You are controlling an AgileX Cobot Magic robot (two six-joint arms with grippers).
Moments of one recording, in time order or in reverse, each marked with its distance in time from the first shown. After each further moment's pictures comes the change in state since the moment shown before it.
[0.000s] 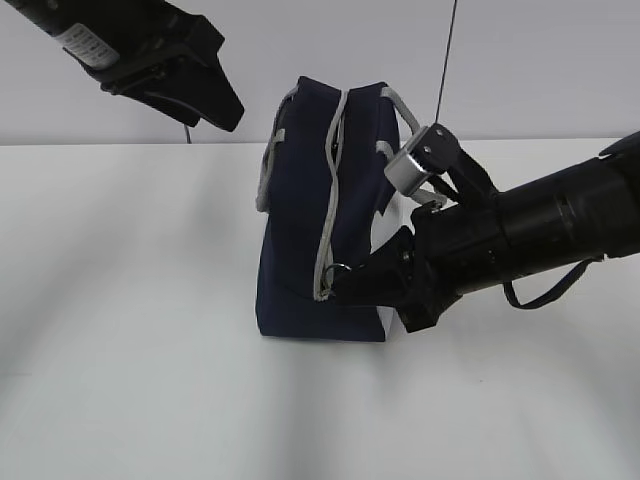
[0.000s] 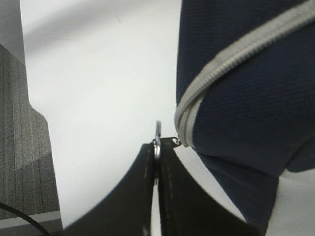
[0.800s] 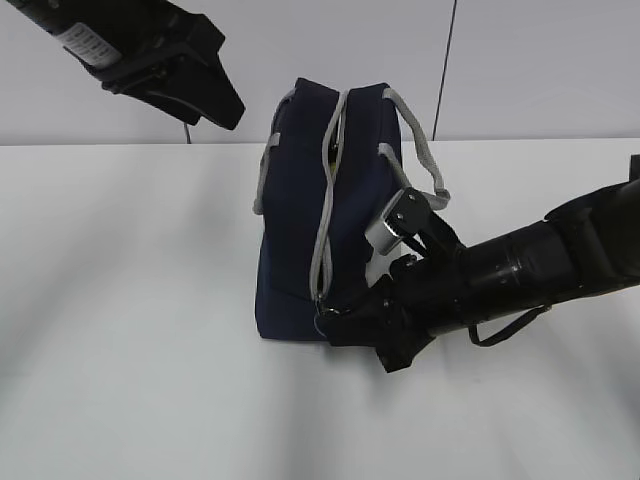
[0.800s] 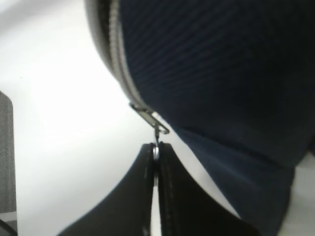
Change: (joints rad) left arm 0.000 0.000 0.000 0.000 -0.010 0.000; right arm 0.000 0.237 0.000 0.206 0.017 -0.291
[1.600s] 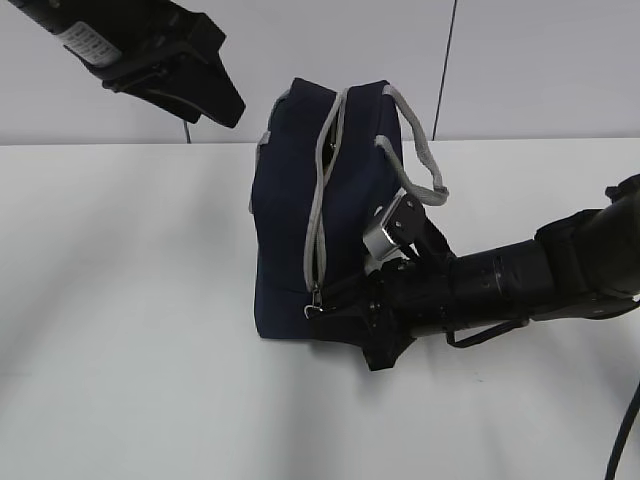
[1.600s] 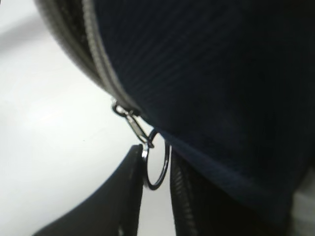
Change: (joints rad) left arm 0.000 0.000 0.000 0.000 -0.007 0.000; right arm 0.000 0.088 0.000 0.208 0.071 -0.227
